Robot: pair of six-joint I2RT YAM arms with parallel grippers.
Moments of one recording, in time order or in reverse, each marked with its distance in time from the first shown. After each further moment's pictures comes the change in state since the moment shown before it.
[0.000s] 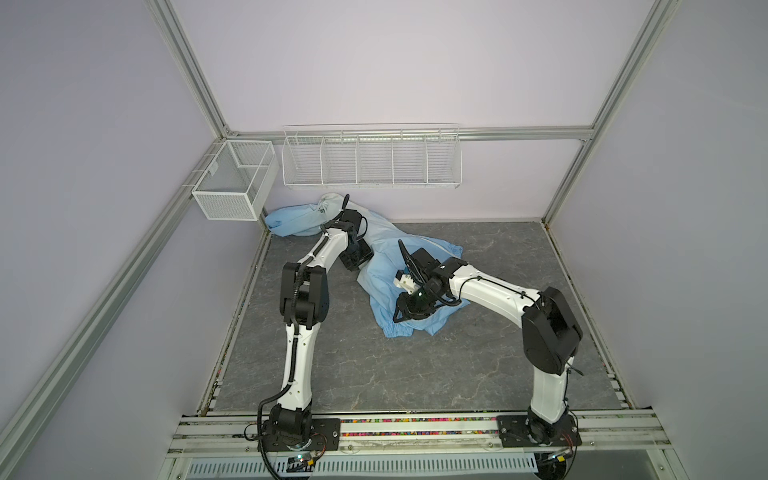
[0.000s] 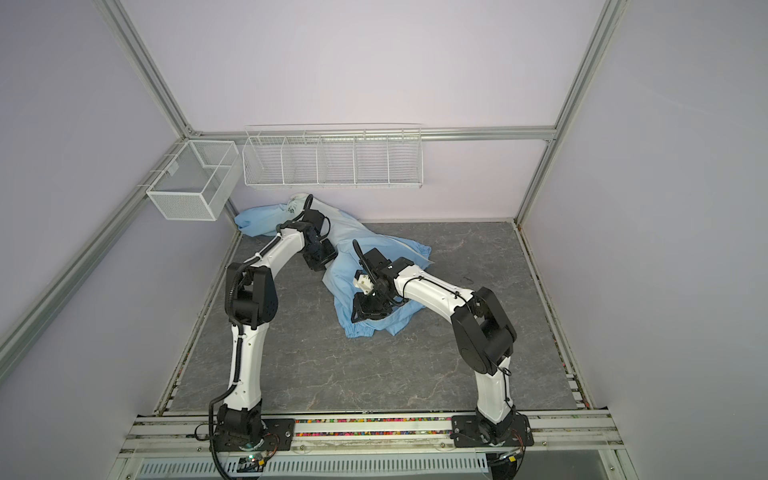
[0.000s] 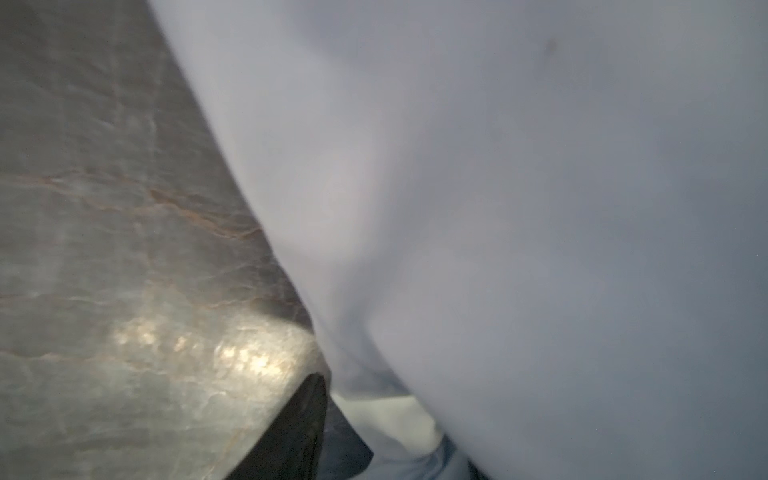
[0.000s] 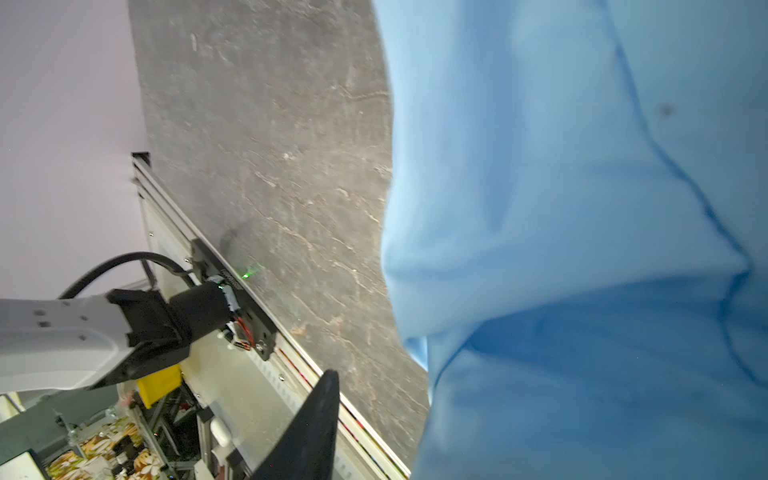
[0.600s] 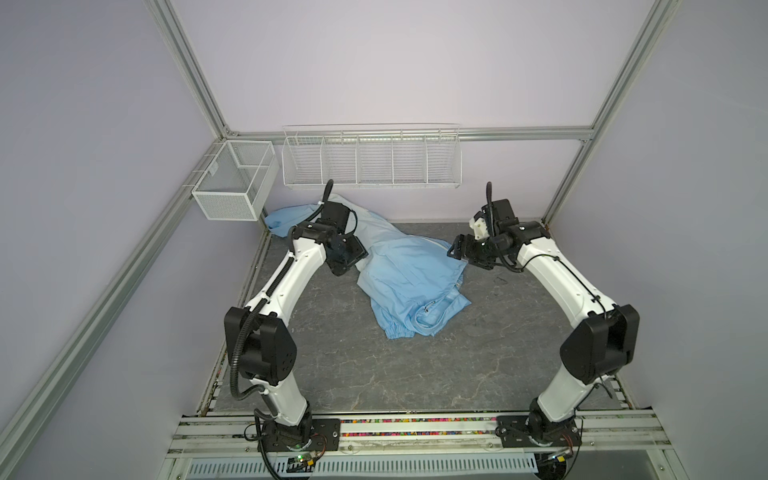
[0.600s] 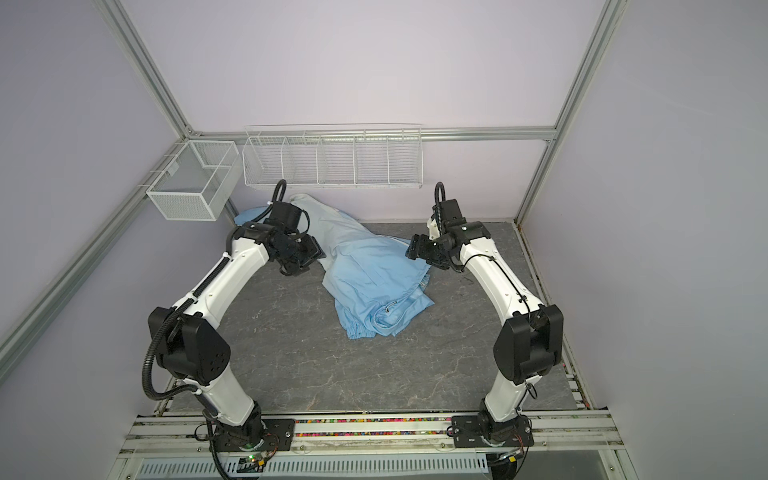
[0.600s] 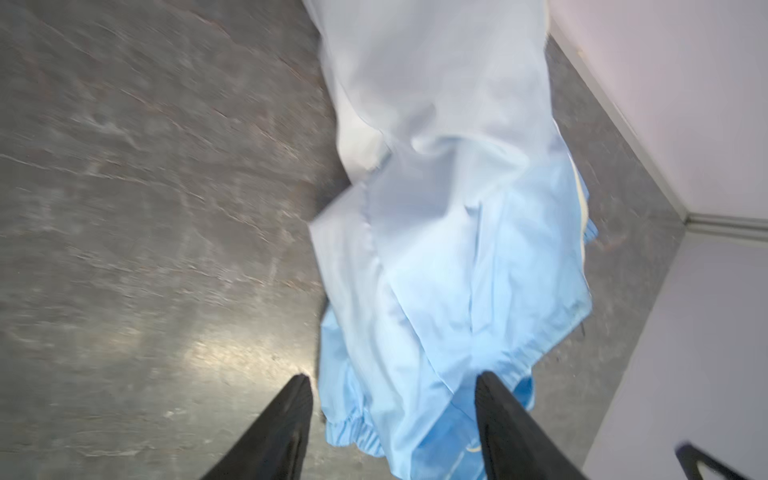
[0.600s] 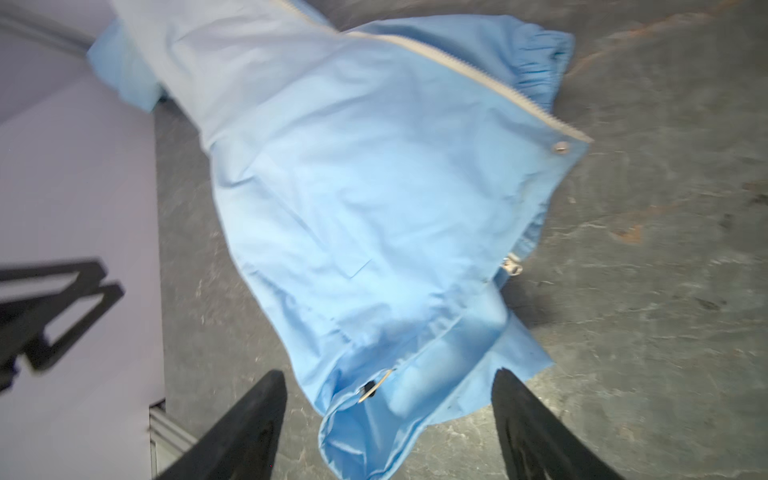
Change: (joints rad) left arm -0.102 -0.626 -0.411 -0.035 0.003 -0.093; right arm -0.458 -0.167 0.116 -0.078 0.254 0.080
